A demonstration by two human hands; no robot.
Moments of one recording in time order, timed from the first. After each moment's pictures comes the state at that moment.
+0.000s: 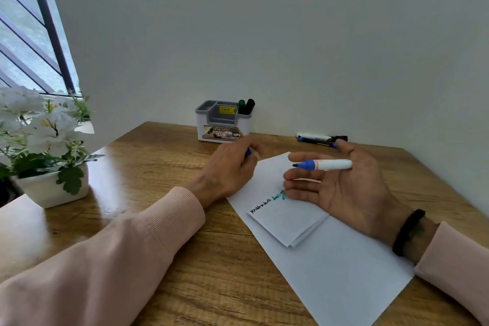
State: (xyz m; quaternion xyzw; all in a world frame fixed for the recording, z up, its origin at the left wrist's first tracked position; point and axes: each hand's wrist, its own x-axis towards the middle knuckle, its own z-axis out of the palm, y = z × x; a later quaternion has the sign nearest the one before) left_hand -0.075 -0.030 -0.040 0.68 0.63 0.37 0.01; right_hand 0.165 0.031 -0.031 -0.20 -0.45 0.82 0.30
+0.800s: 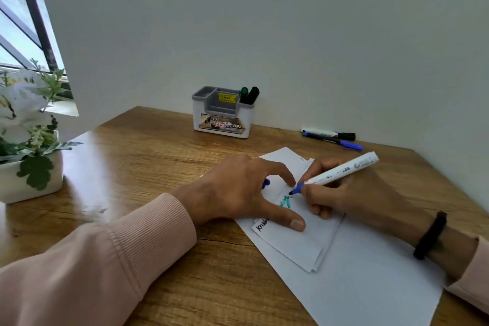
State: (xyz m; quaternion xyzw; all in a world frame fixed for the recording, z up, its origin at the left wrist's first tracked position) left_hand -0.053 -0.037 -0.035 0.76 0.63 0.15 0.11; right_hand 0.161 0.039 -0.034 -0.31 -0.81 0.41 0.27
